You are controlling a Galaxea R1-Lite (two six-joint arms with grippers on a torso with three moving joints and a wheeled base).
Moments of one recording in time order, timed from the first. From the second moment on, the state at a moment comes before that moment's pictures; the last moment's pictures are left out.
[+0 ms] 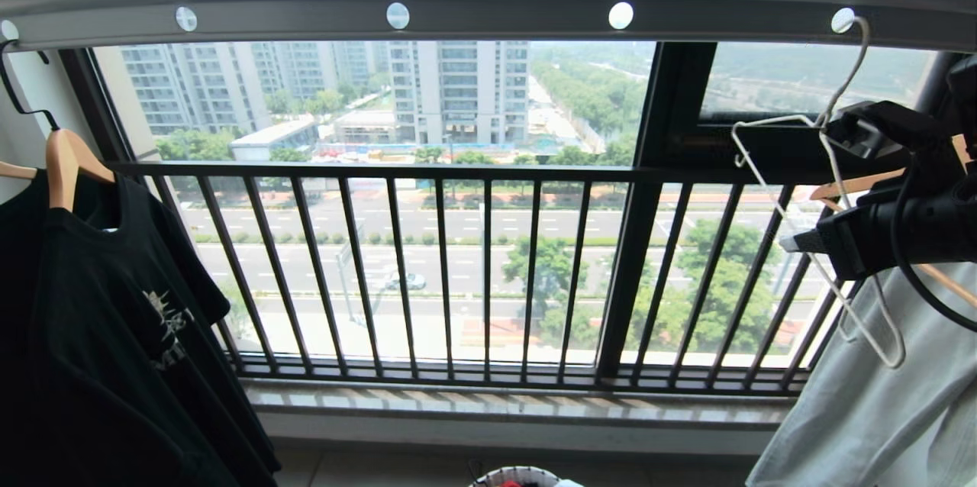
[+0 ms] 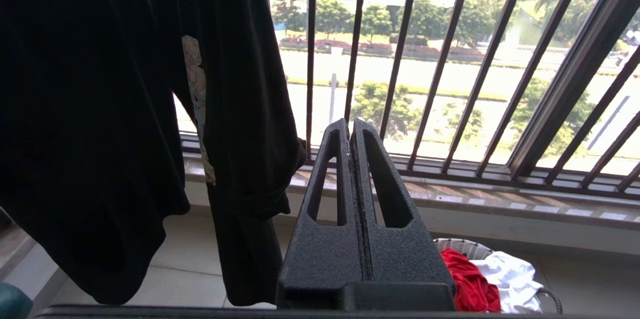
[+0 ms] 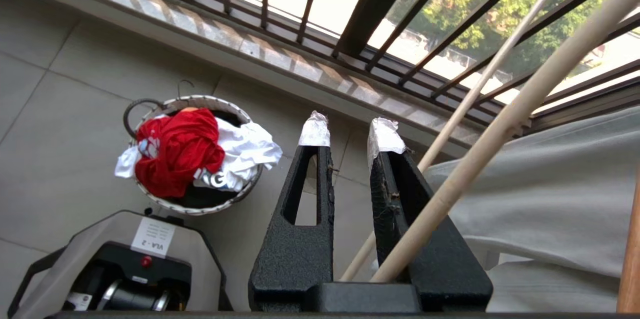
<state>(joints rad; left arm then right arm) 0.01 0.00 0.00 0.00 0.03 -0.06 0.09 1.47 -1.25 0.40 0.03 -0.22</state>
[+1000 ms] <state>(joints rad) 0.01 0.00 0.00 0.00 0.03 -0.06 0.09 1.37 -1.20 0.41 0.01 -0.24</state>
